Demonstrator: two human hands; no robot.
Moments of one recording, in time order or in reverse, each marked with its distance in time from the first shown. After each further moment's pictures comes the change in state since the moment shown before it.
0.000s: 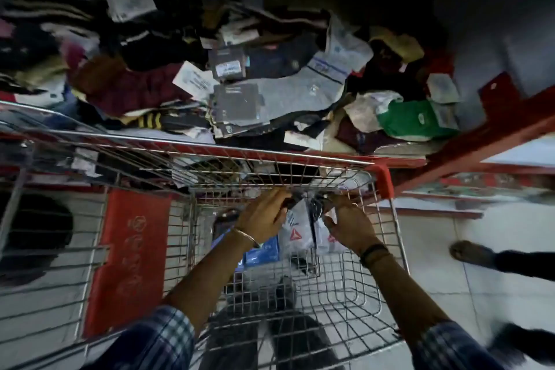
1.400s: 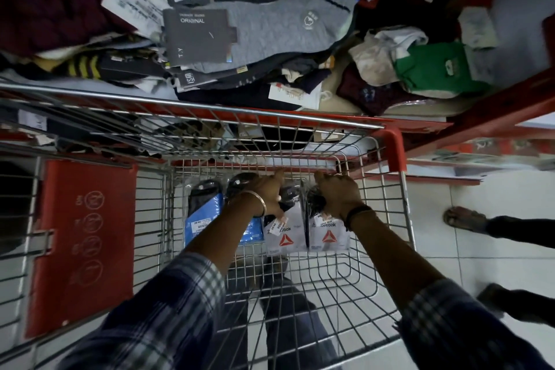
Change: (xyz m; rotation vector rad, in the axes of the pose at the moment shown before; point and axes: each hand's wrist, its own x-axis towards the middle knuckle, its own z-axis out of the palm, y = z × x) left_hand 0.047 -0.017 0.065 -0.037 -0.509 -0.361; right_hand 0.053 0.039 0.052 -0.489 -0.308 -0.026
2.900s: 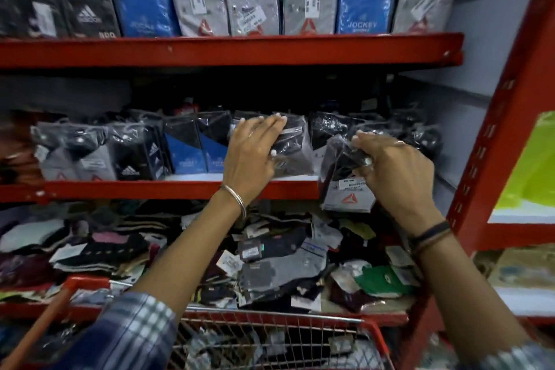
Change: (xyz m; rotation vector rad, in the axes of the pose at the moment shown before) left_hand -0.347 0.192 -0.349 0.547 1.681 0.617; right_hand -0.306 -0.010 -0.402 0.088 1.615 0.056
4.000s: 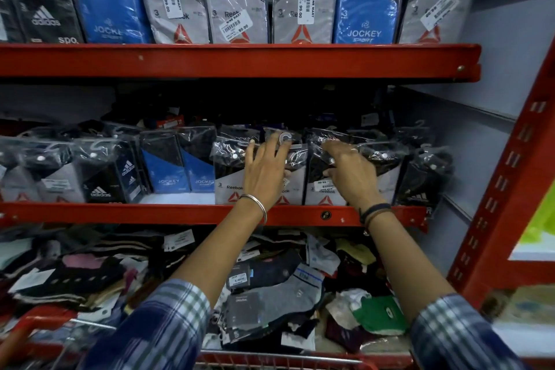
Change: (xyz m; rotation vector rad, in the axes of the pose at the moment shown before) left_hand 0.040 -0.010 0.113 0.157 -0.208 -0.137; right_hand 0.074 0.027 0.125 0.085 -0.250 0.023
